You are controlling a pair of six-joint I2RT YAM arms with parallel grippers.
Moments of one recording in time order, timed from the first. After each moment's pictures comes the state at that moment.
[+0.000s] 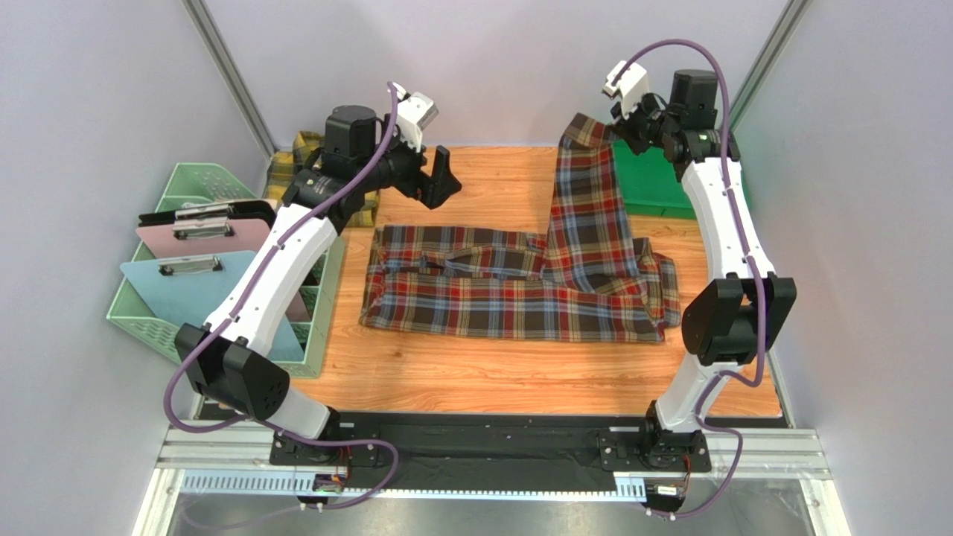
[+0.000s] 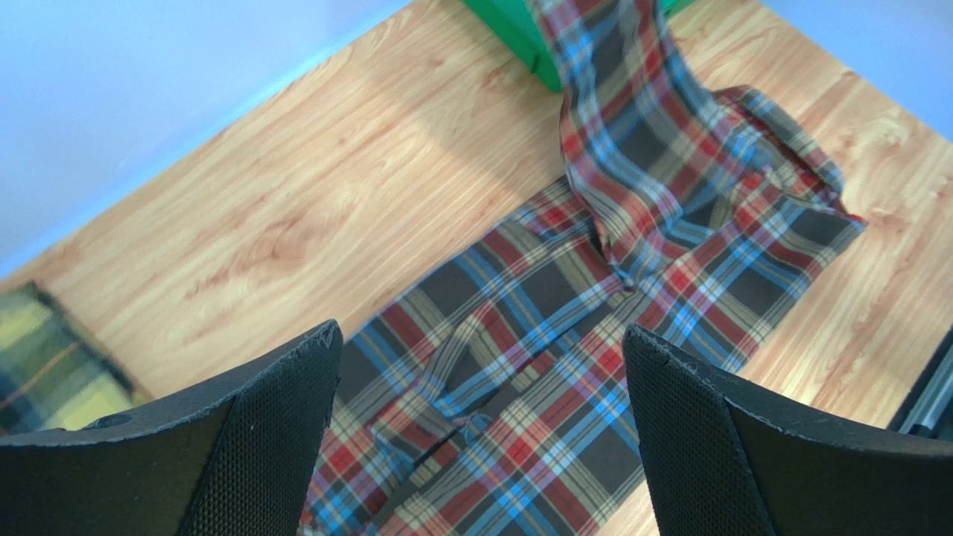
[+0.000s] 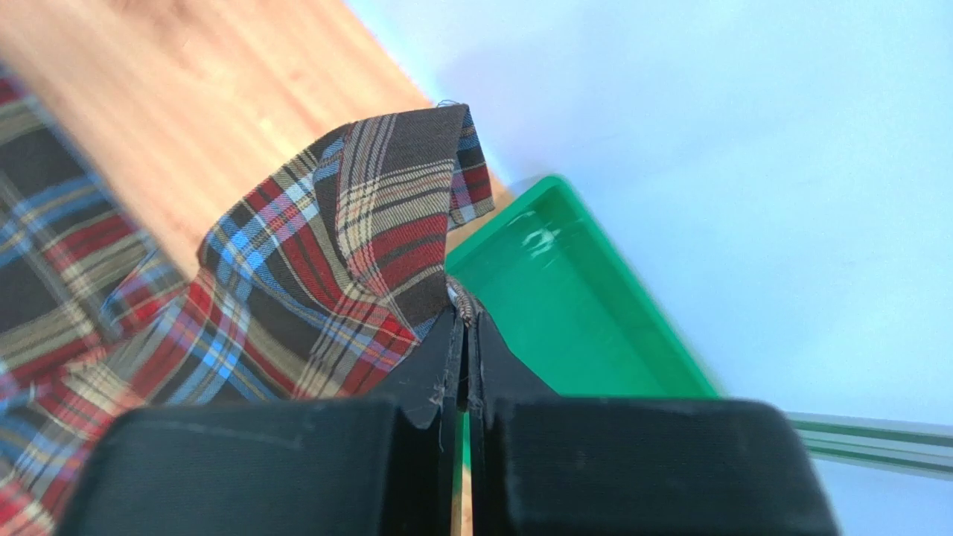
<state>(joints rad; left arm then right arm) -0.38 1.50 1.62 -0.50 0.43 0.09 0.02 1.80 1.89 -0.58 -0.48 -0.71</state>
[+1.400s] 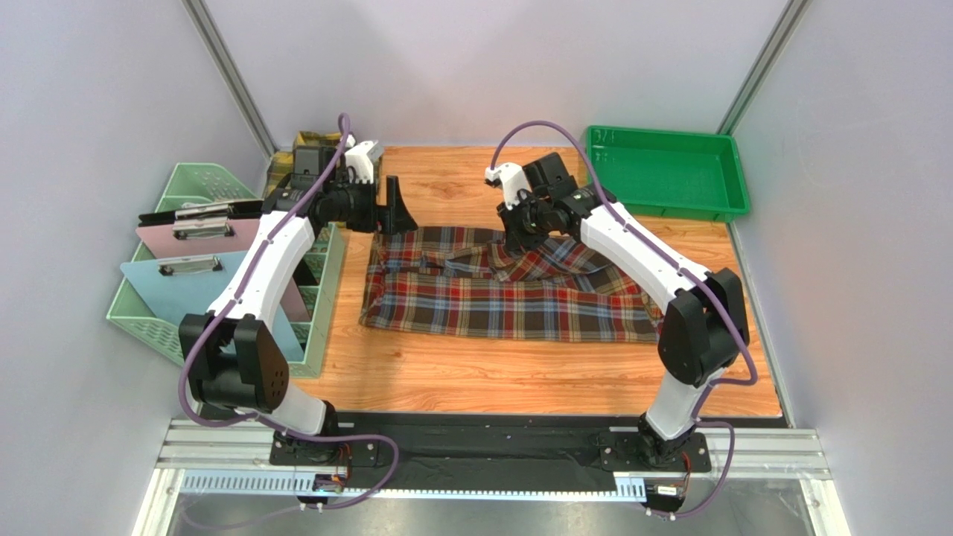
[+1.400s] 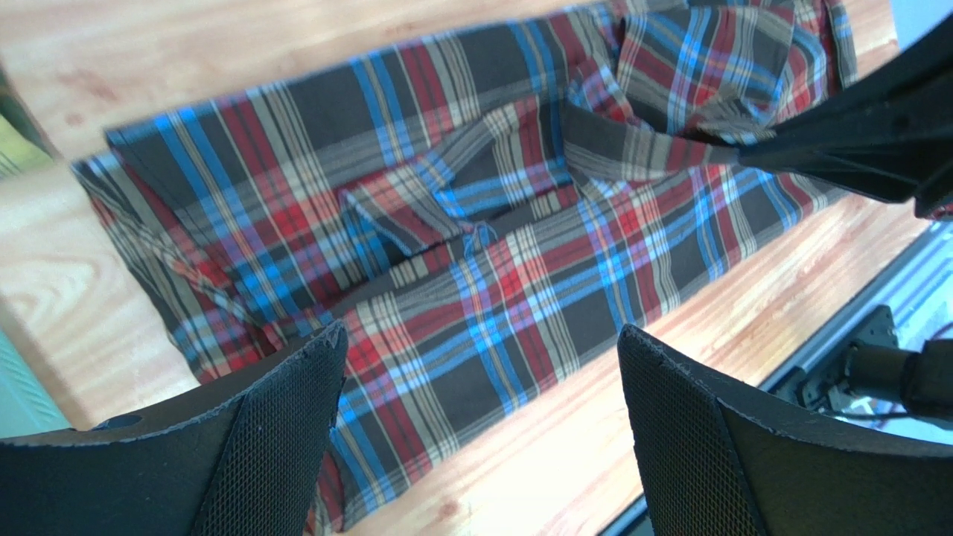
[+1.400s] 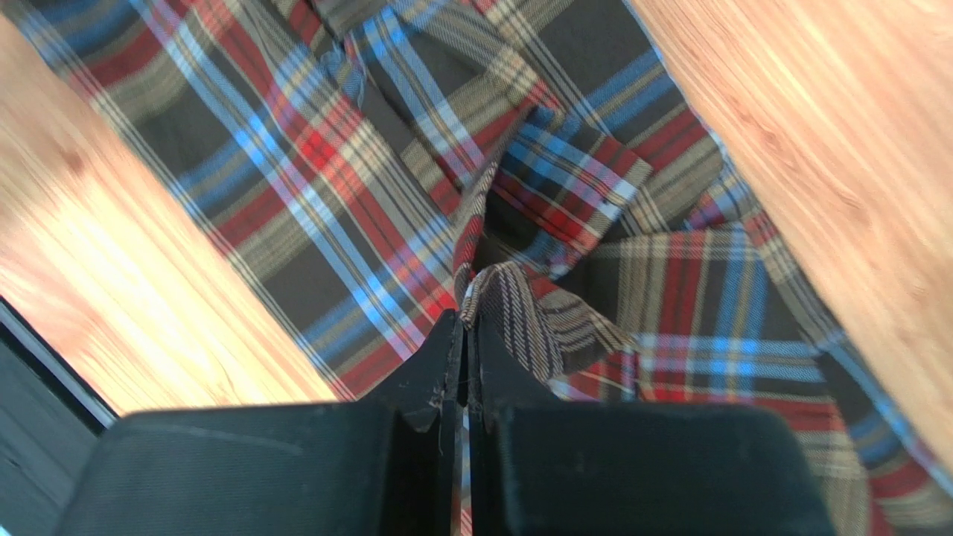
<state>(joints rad) -0.10 1.51 1.36 -0.63 0.58 -0.06 0.54 1.75 1.55 -0.69 -0.27 -0.17</state>
